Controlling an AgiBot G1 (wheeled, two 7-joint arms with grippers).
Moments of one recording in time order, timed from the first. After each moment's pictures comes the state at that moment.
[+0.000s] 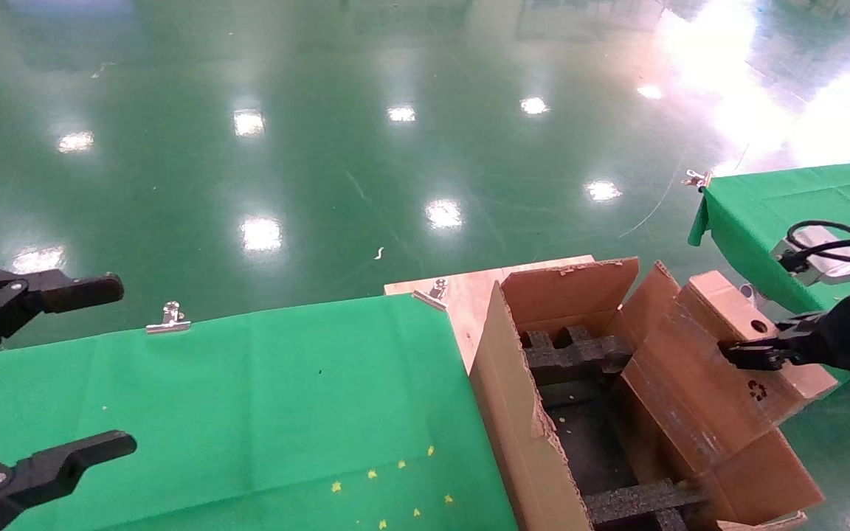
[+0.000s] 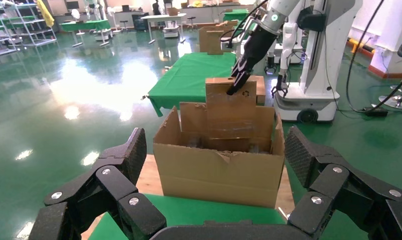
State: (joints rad) left arm -1.09 0.58 0.36 -1.25 0.66 1.46 -0.14; right arm 1.83 -0.15 -1.24 1.35 -1.63 -1.21 1.25
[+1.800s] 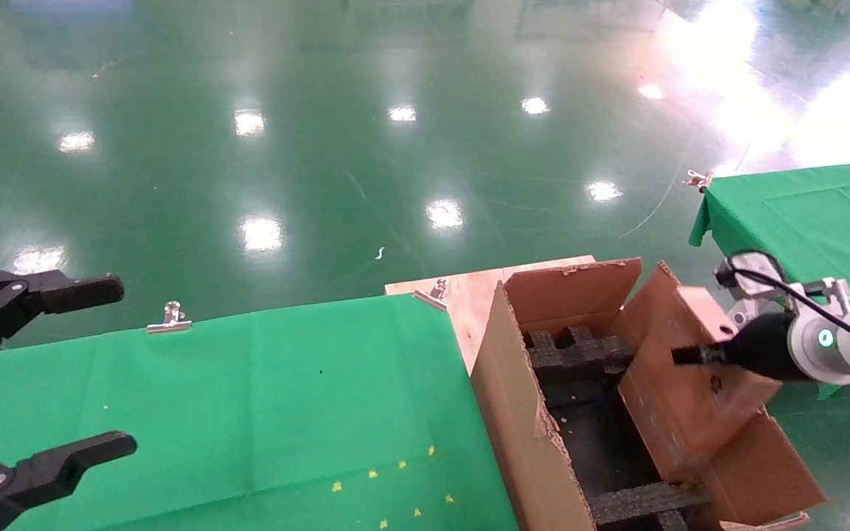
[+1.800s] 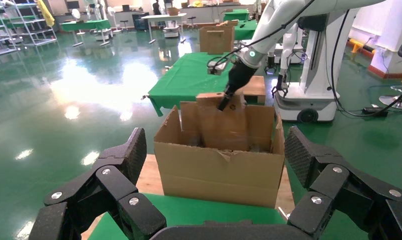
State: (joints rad) left arm -1.09 0.58 0.36 -1.25 0.66 1.46 -0.14; right arm 1.61 -0.35 -1.37 1.36 -2.12 -0.92 1.95
